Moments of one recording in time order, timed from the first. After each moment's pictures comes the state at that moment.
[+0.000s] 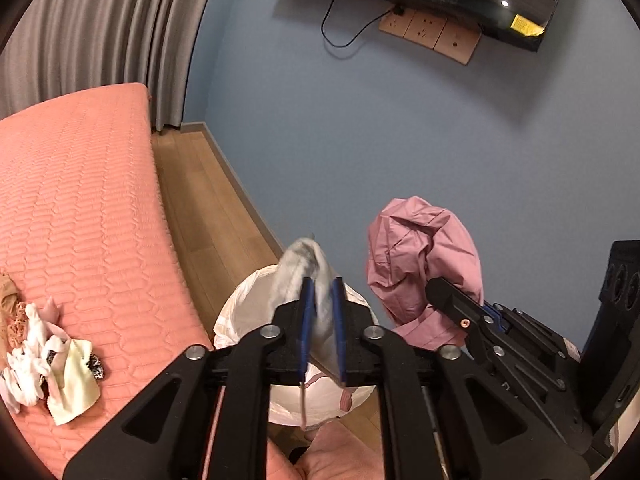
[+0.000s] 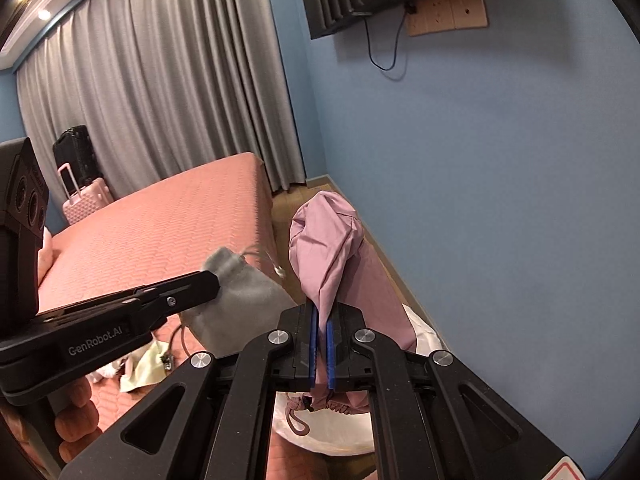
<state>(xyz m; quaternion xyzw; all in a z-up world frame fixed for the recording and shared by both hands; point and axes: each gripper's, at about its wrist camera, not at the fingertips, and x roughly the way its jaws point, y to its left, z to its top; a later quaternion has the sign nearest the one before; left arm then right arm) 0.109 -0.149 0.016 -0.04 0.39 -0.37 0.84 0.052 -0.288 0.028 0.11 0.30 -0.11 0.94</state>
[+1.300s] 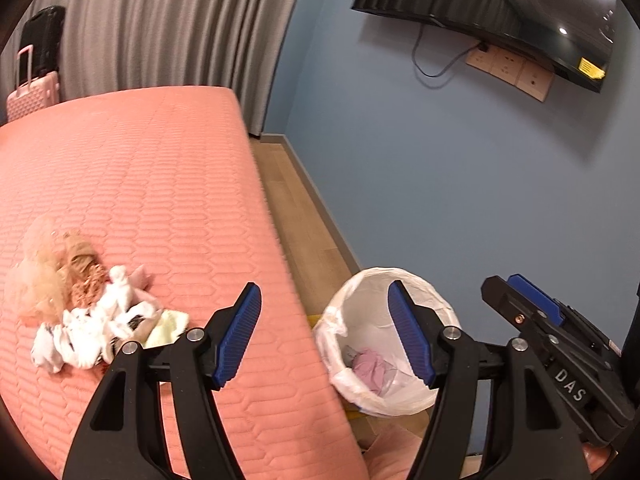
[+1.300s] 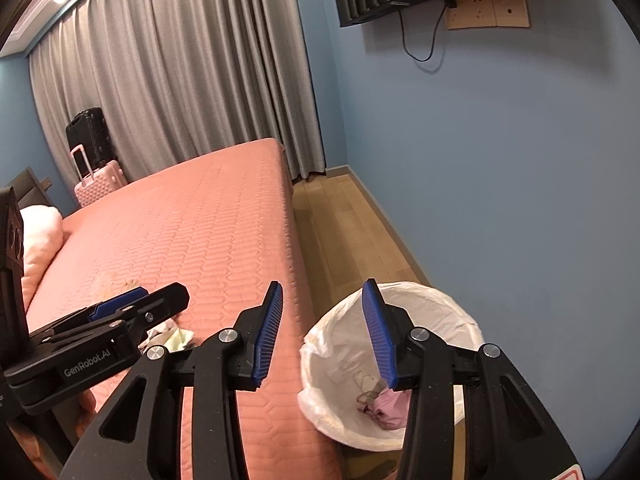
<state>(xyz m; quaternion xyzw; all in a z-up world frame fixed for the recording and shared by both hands) 0.109 -0.061 0.000 -0.06 0.37 -0.24 0.89 0.064 -0.218 0.016 0.10 0.32 -0.07 0.94</state>
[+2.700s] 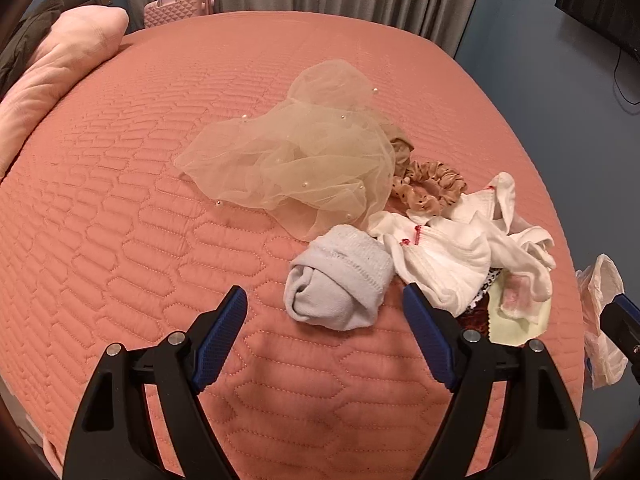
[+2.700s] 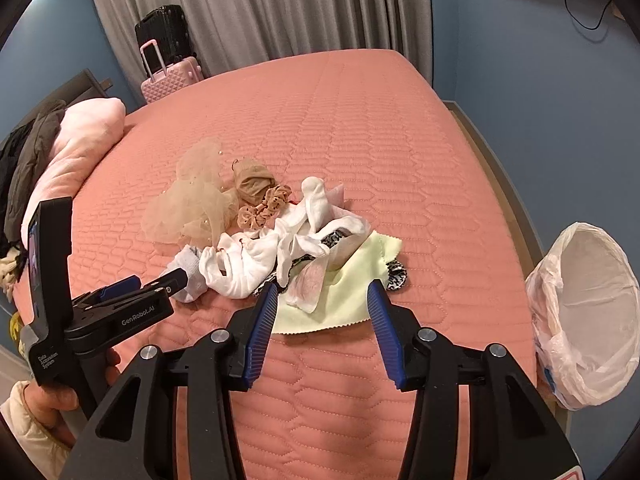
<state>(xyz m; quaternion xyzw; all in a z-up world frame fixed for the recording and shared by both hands) 0.147 0.201 -0.137 -0.08 0.47 0.00 0.88 0.127 0.019 -0.091 0.05 0.44 0.07 0.89</state>
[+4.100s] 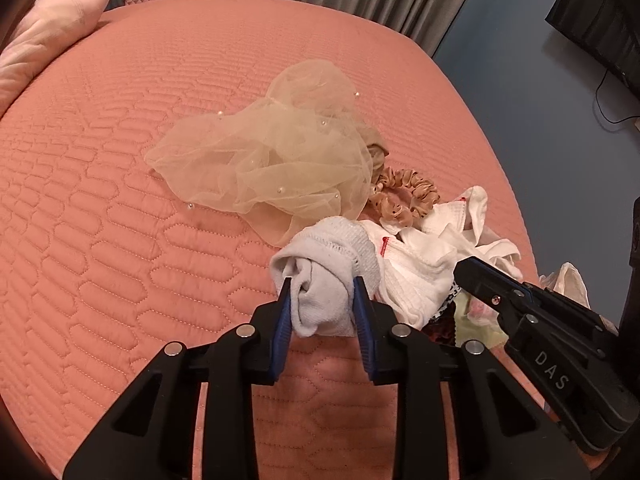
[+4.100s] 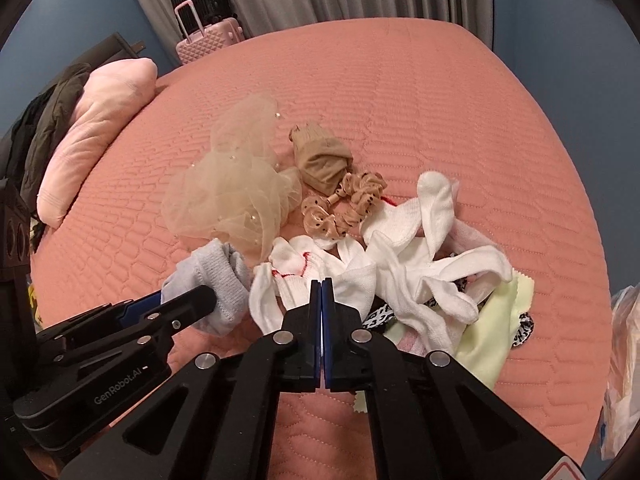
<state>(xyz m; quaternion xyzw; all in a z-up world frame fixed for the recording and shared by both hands) 0.155 0.210 -0.125 -0.12 0.48 -0.06 0.87 0.192 0.087 -0.120 0.03 0.47 0.15 0.87</state>
